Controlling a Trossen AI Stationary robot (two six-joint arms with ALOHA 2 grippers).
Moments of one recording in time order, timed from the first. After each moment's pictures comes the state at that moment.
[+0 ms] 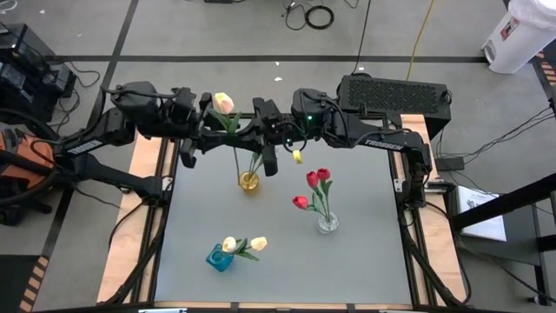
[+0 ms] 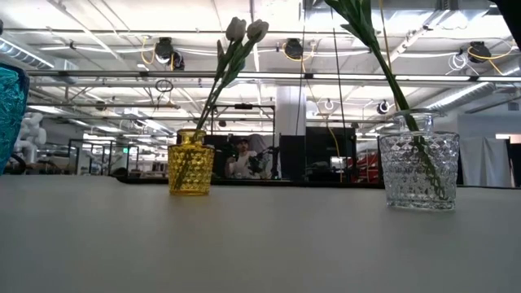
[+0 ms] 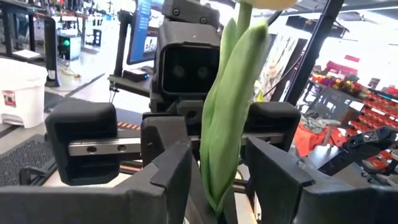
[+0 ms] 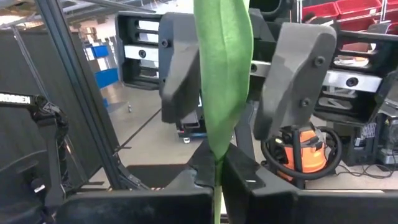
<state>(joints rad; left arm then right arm) 0.13 1.14 1.57 -0.43 0.24 -0.25 -0.08 1.91 2.15 -0.19 -0.29 0.21</state>
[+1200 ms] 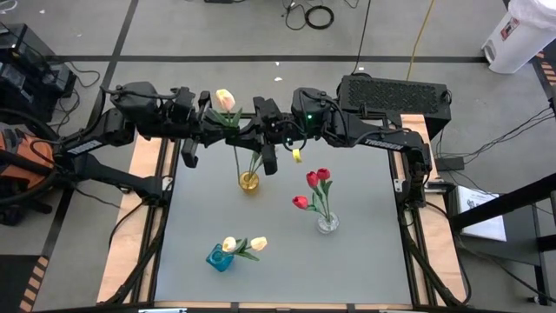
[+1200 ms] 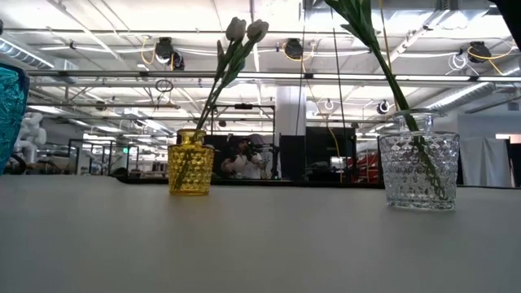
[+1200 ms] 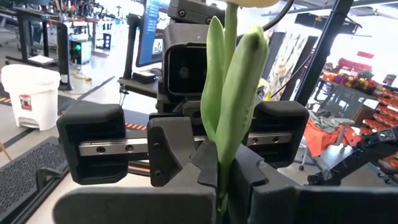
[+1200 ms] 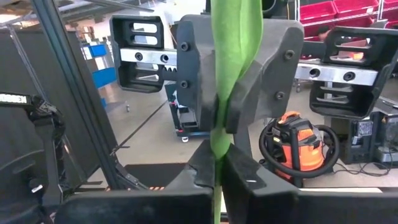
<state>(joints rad) 0.13 1.14 1.57 -0.43 0.20 -0.22 -0.08 1.91 2.15 -0.20 -0.29 0.21</state>
